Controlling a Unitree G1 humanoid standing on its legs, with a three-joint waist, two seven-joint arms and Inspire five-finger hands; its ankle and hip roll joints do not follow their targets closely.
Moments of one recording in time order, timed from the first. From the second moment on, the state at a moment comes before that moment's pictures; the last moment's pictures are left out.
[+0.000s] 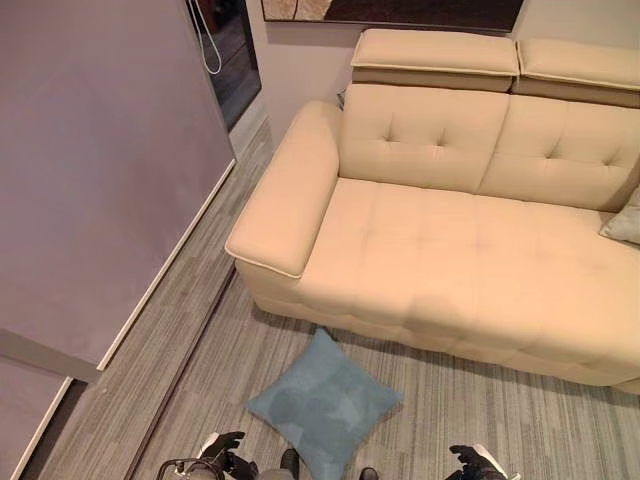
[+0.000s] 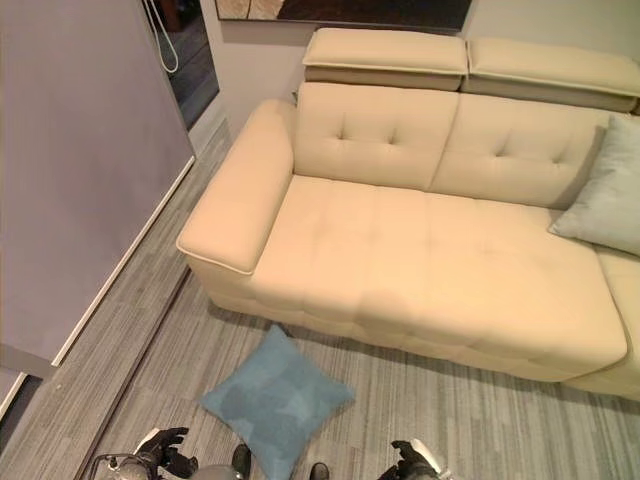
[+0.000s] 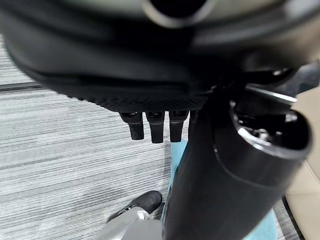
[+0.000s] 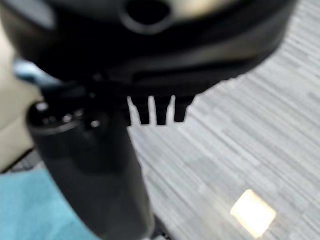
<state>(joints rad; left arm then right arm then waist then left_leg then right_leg) -0.09 0.27 -0.30 1.26 0.01 -0.08 0.08 -0.08 -0.33 0.33 1.27 -0.14 -0.03 -0.16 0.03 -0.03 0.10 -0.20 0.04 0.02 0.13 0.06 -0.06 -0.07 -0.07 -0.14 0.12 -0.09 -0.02</state>
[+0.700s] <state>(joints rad) -0.23 0.30 -0.33 1.24 0.01 -0.09 0.10 -0.26 -0.24 0.25 1.23 -0.02 -0.04 -0.16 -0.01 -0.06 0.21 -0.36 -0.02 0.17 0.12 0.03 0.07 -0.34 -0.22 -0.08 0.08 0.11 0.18</state>
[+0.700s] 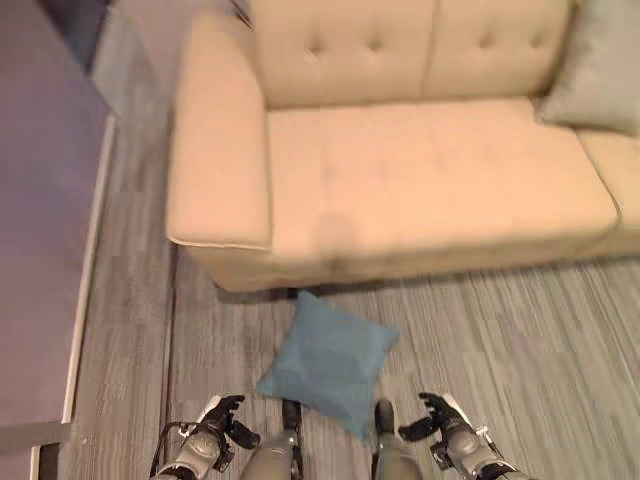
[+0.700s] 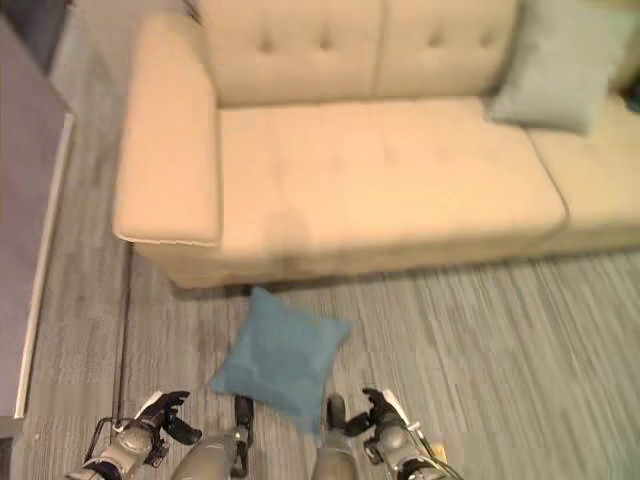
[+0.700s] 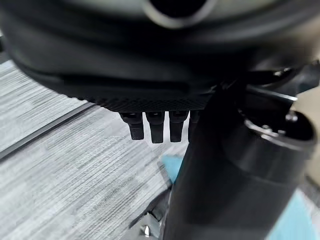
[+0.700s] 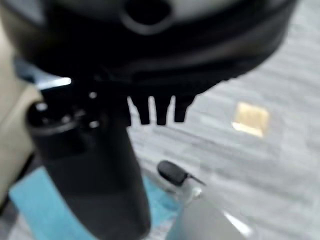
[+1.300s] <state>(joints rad) -0.36 0.32 -0.39 1.03 -0.23 -0.13 0.17 -0.68 -0.42 0.19 1.13 0.30 -0.12 -0.35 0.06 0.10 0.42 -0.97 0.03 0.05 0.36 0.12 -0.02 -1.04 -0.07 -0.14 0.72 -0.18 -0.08</state>
